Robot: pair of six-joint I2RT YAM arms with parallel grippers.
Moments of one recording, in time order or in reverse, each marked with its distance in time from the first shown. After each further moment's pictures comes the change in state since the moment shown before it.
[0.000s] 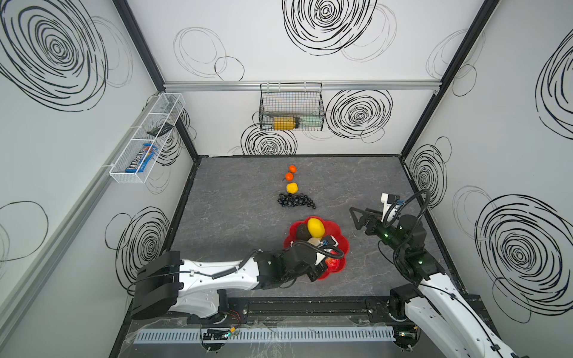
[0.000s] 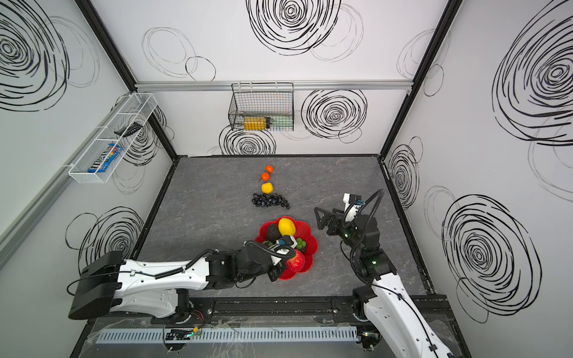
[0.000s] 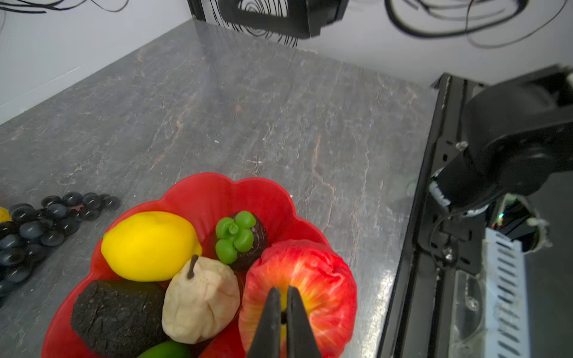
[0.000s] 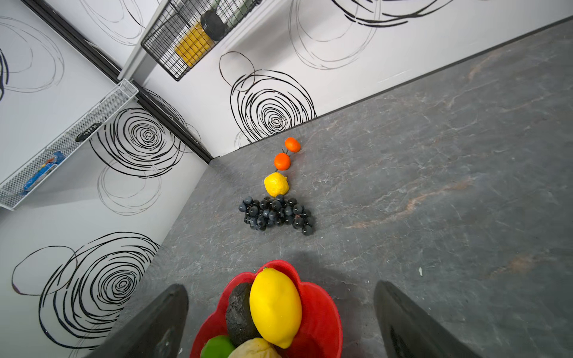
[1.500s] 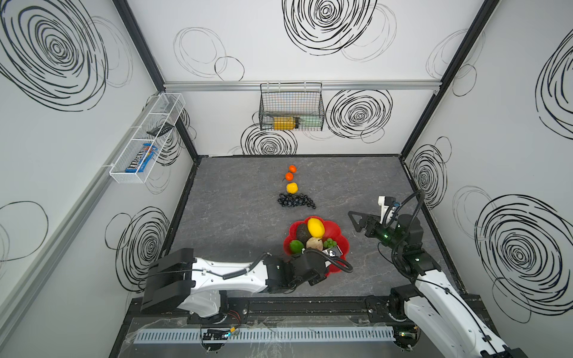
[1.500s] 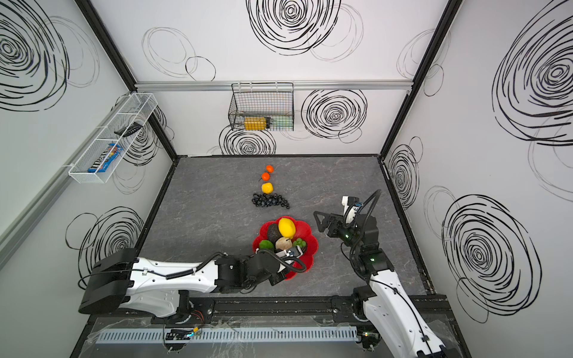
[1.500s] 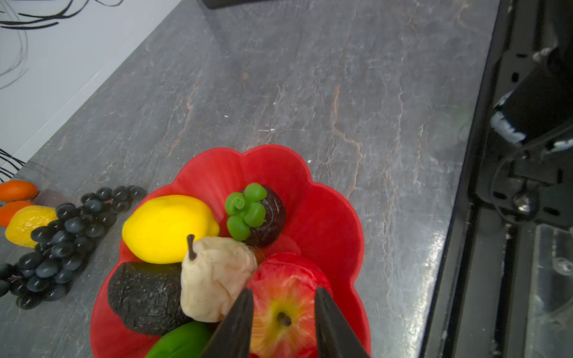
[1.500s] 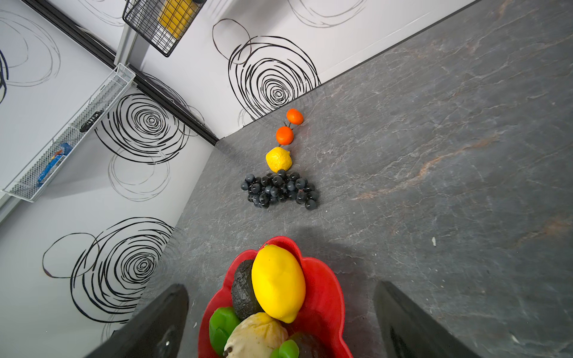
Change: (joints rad) left arm -0.039 0.023 0.013 -0.045 -0.100 0.097; right arm -0.071 0.054 -0.039 0.031 -0.146 0.038
